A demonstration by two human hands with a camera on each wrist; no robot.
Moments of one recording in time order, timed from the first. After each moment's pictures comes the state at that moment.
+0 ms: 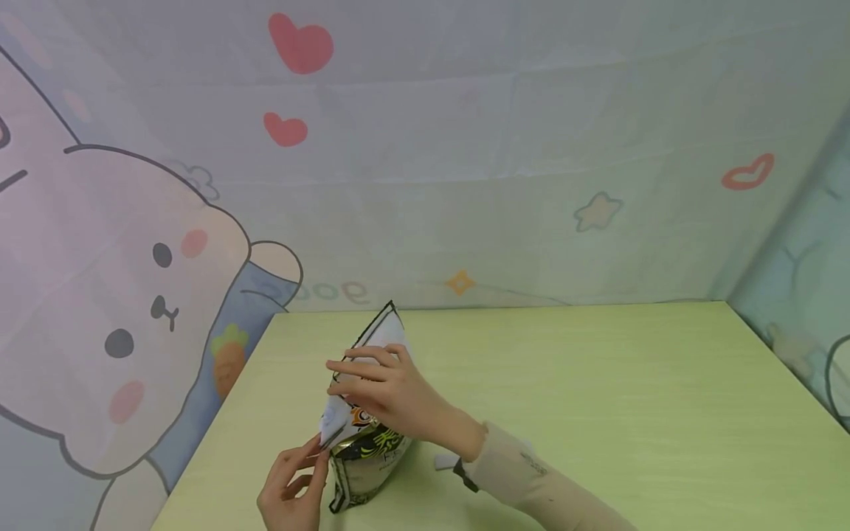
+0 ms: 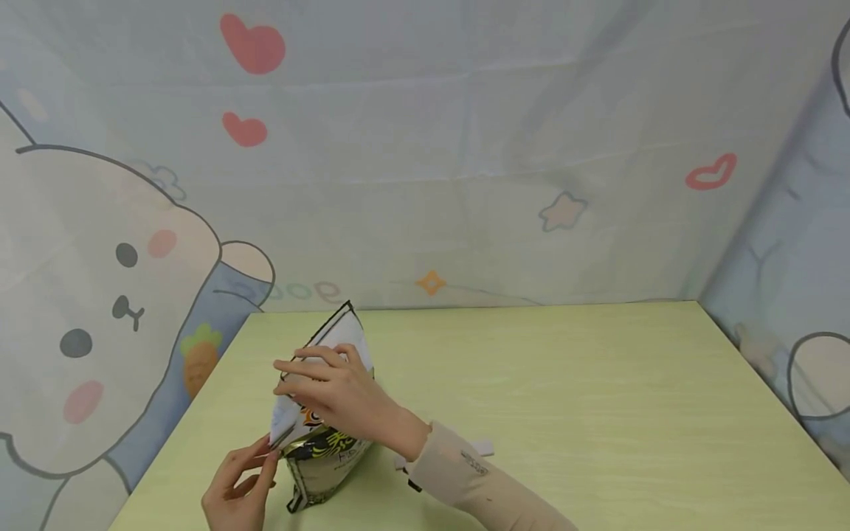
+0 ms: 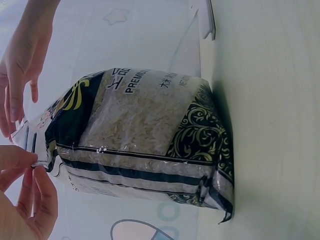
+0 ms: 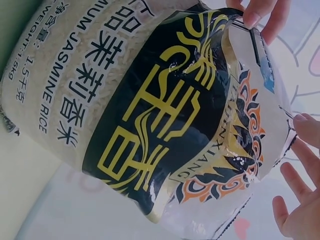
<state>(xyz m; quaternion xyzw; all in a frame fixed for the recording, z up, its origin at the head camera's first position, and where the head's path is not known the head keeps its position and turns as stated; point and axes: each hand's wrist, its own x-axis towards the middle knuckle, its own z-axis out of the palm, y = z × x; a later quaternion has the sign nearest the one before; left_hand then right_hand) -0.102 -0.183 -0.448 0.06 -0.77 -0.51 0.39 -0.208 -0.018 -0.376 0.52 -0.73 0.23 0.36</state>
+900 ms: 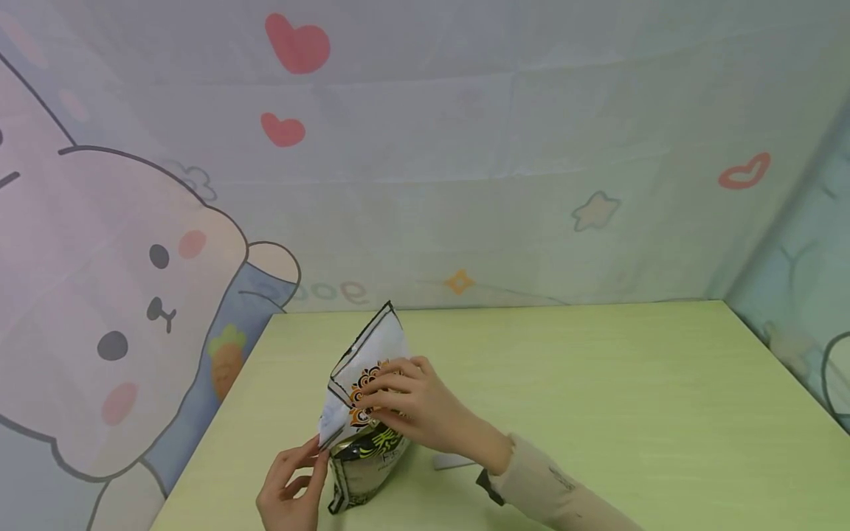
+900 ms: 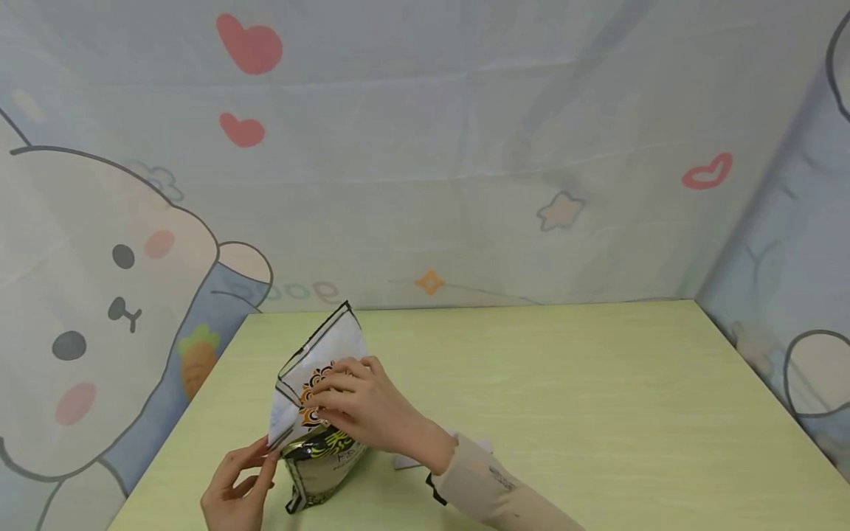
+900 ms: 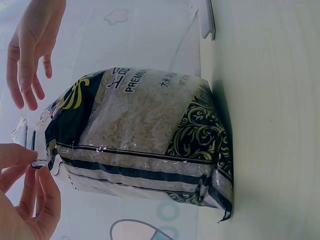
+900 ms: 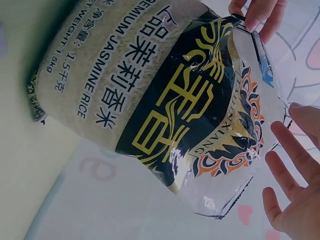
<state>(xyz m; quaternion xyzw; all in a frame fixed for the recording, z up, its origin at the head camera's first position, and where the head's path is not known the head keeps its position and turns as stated) -0.104 -0.184 -0.449 0.06 -0.77 -0.51 0.39 -0.199 0.009 -0.390 0.52 -0.75 0.22 0.34</state>
